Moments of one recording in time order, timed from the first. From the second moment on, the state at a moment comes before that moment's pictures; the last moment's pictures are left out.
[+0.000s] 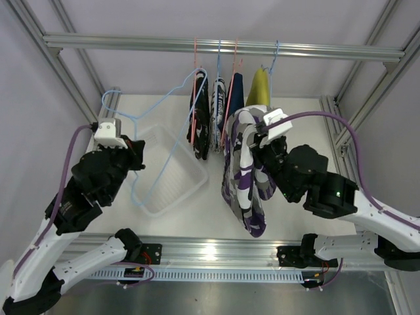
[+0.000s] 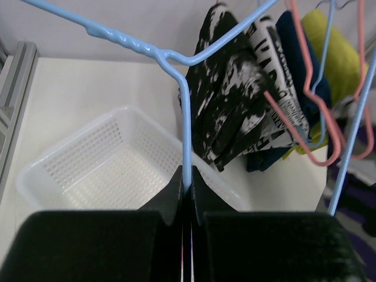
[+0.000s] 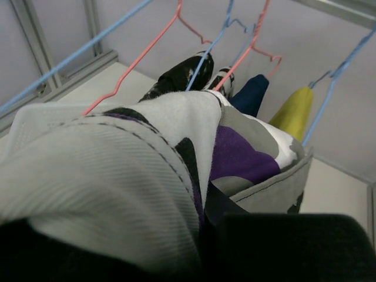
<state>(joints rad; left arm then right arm) -0.74 0.69 1.16 -0.64 -0.55 -0.28 1.25 1.03 1.40 -0.33 0.77 -0.15</state>
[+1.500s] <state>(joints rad) -0.72 0.57 1.09 -0.48 -0.70 -0.15 1.10 1.65 1.73 -0.20 0.45 -0.04</state>
